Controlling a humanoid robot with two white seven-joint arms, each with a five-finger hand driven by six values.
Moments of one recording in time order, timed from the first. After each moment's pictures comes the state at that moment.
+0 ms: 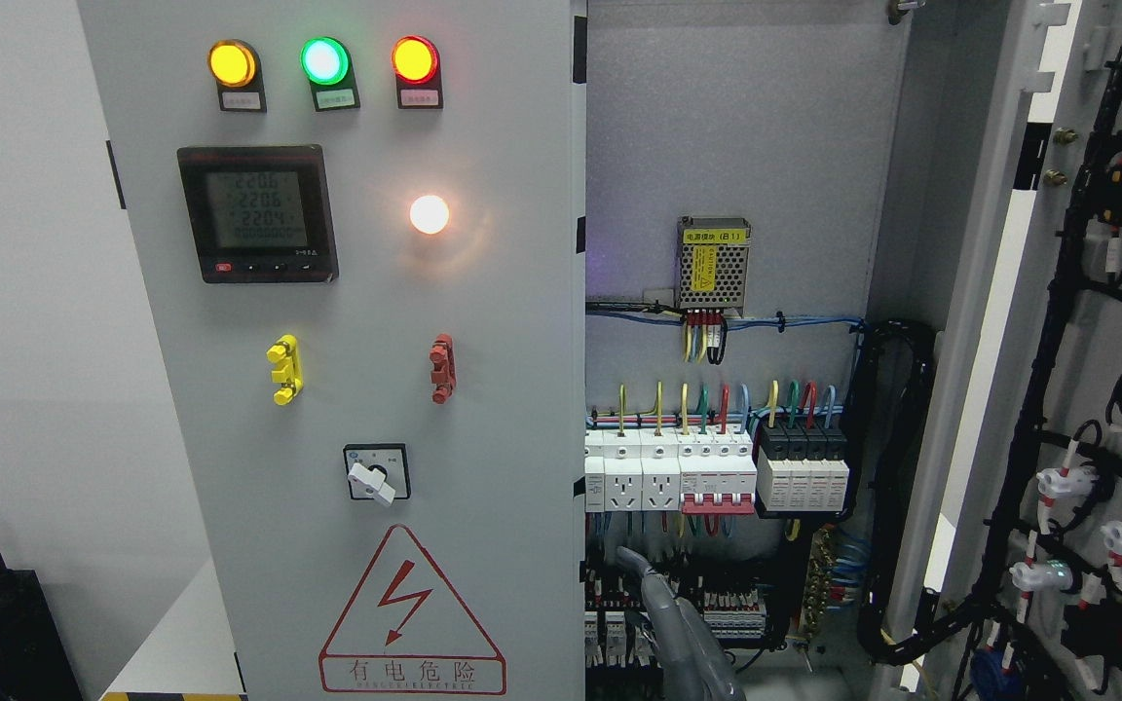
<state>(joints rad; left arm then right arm) 0.06 -0.04 -0.06 0.00 0.06 -0.27 -0.34 -0.41 -0.09 0.45 -1.57 -0.32 0.13 -0.06</state>
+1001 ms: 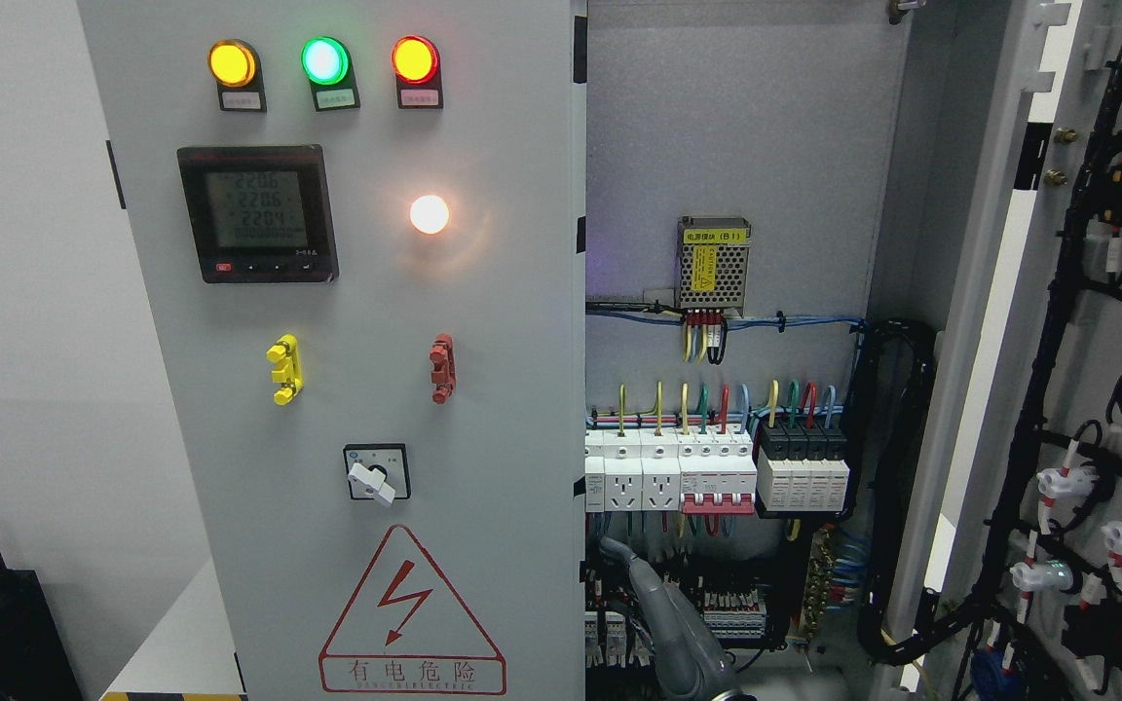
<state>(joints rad) 0.06 -0.04 -0.06 0.00 0.06 -0.27 -0.34 -0.47 -0.11 0.47 -1.51 -0.37 0.13 -0.01</state>
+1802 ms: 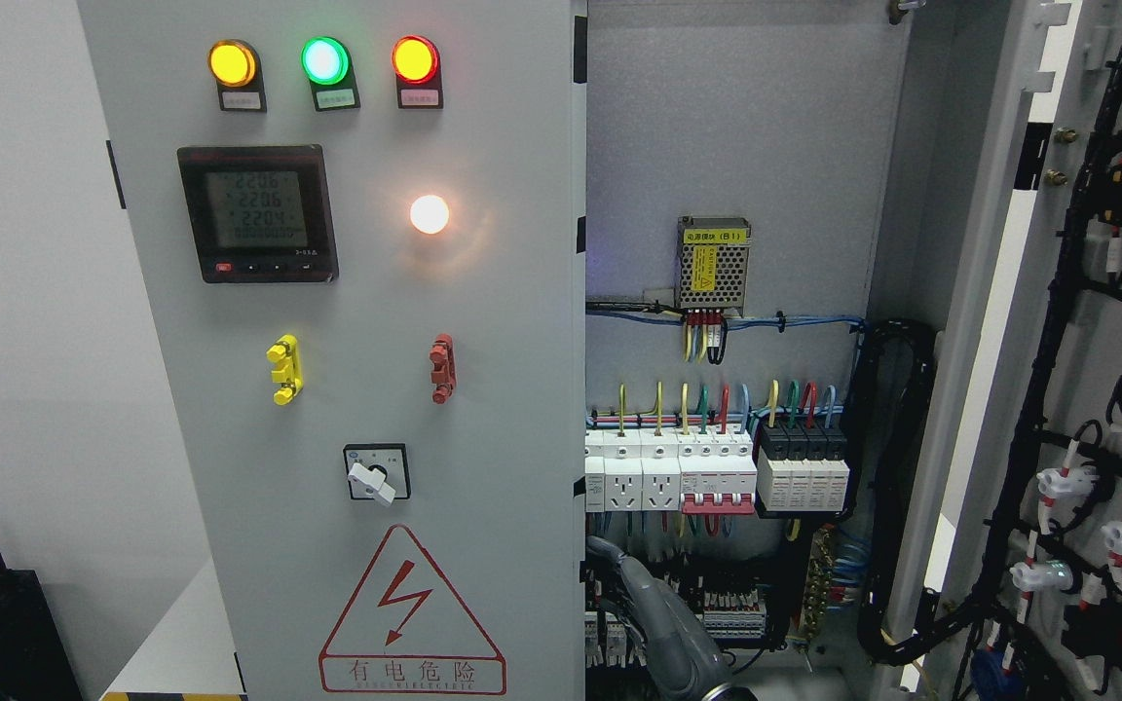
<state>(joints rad) 0.06 -0.04 -0.06 0.00 0.06 -0.27 -0.34 -0.50 -0.11 0.47 -1.49 -0.39 0.13 0.05</state>
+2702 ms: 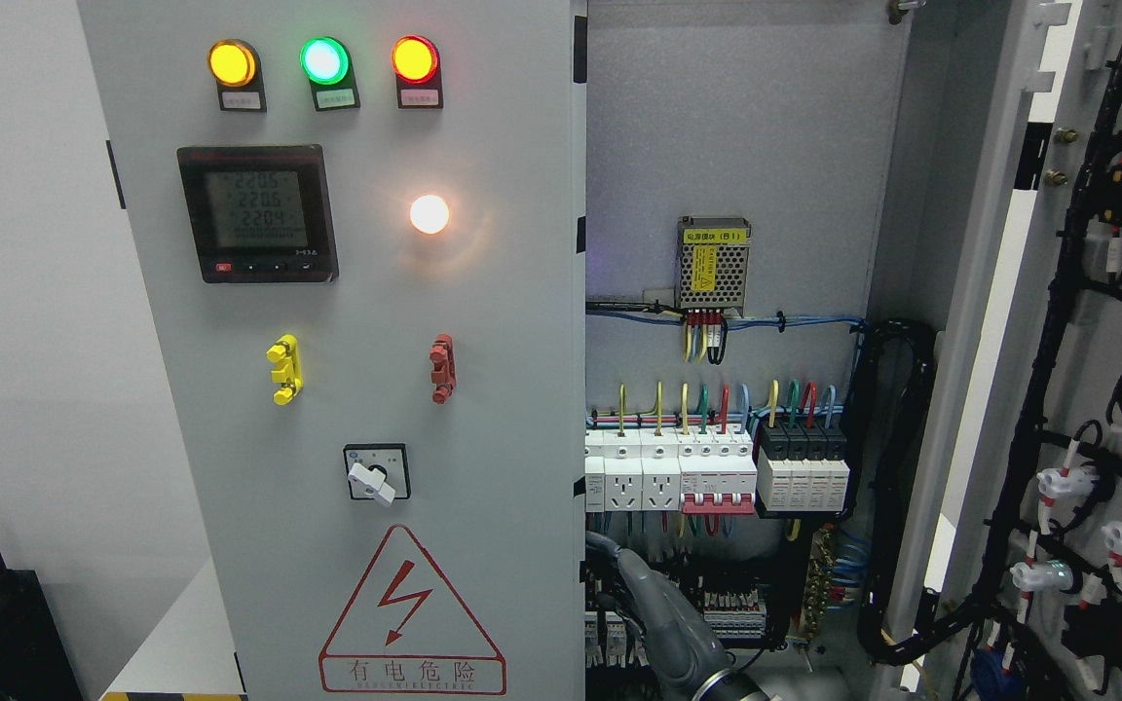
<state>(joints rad) 0.06 -0.04 -0.06 0.00 0.06 -0.27 -0.34 -0.53 -0.12 0.46 -1.43 -0.39 0.13 0.13</state>
